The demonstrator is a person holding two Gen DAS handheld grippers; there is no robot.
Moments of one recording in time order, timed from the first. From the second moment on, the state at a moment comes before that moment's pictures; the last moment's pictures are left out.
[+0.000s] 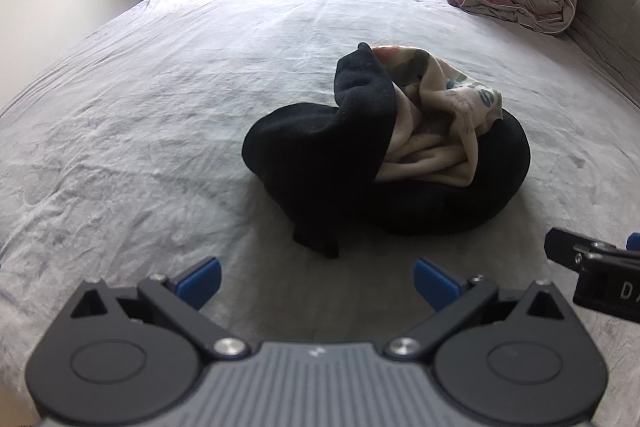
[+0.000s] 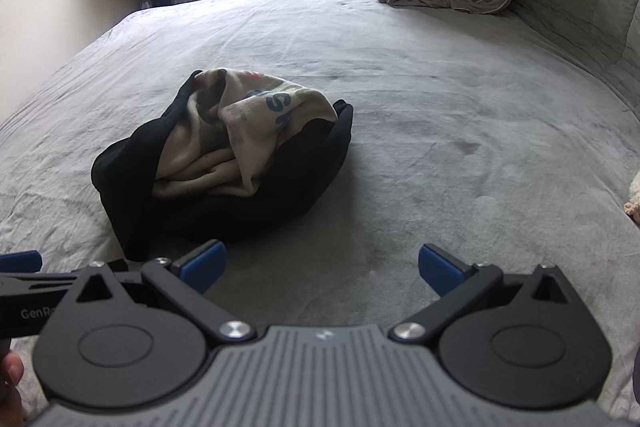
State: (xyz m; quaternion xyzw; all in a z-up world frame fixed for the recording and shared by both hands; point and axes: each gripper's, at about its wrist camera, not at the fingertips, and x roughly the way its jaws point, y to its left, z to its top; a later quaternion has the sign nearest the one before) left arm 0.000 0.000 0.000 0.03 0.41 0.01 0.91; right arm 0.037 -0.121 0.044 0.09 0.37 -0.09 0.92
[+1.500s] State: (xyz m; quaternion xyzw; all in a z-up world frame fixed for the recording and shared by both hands) left arm 0.004 0.001 -0.007 0.04 0.40 0.02 0.91; right arm 0.041 -0.123 0.037 0.08 0.39 -0.08 0.92
